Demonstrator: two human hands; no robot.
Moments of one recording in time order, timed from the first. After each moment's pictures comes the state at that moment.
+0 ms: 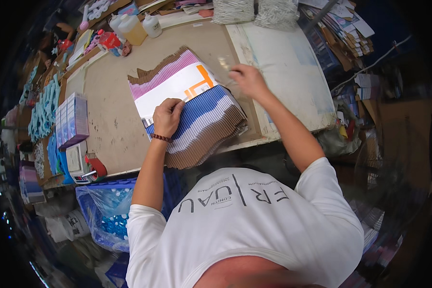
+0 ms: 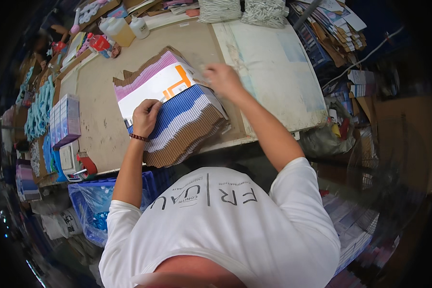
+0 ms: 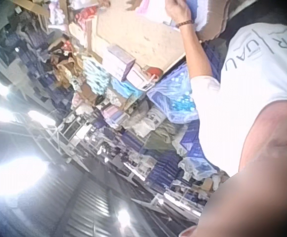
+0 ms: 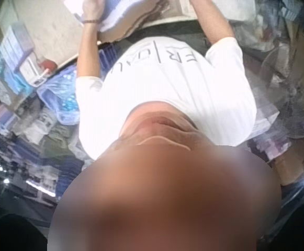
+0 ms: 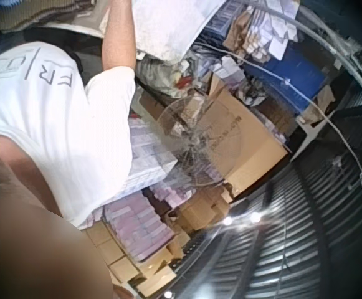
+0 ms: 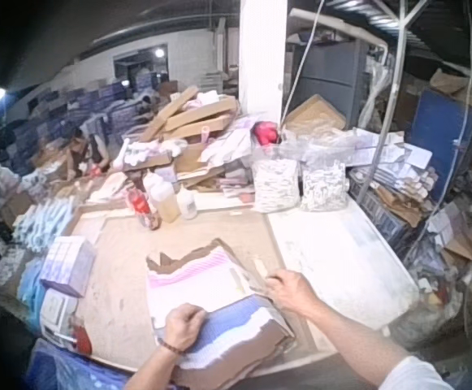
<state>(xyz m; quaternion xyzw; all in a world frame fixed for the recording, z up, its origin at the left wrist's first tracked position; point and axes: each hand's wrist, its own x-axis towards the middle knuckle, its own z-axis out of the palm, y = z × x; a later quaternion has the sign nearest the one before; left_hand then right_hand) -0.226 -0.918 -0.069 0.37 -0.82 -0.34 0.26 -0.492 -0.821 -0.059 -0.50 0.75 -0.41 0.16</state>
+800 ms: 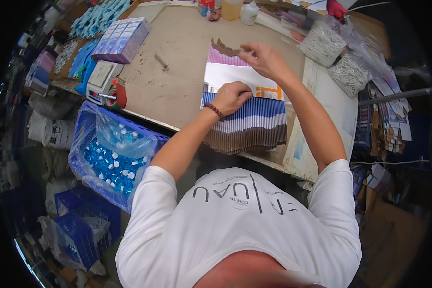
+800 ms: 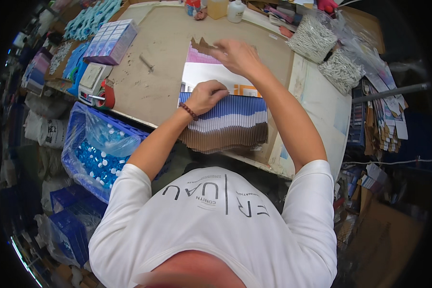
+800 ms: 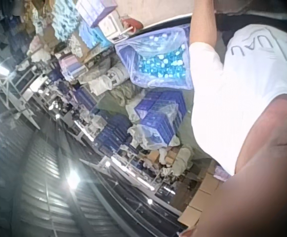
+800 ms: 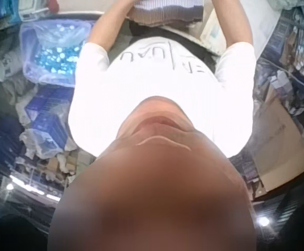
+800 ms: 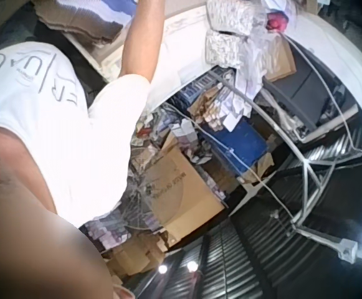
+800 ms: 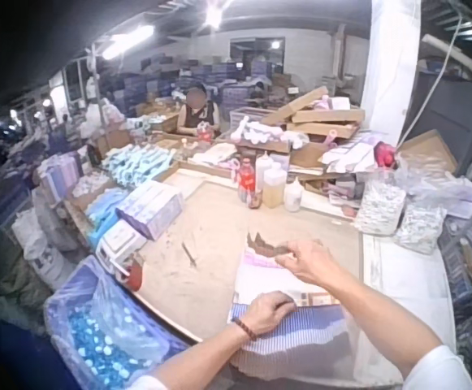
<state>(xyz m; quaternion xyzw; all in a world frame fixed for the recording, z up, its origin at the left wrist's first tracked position) -0.206 -0.919 -0.072 0.33 -0.79 -0.38 0.35 -0.365 -0.964 0.020 -0.77 0.60 -0.18 0.14</state>
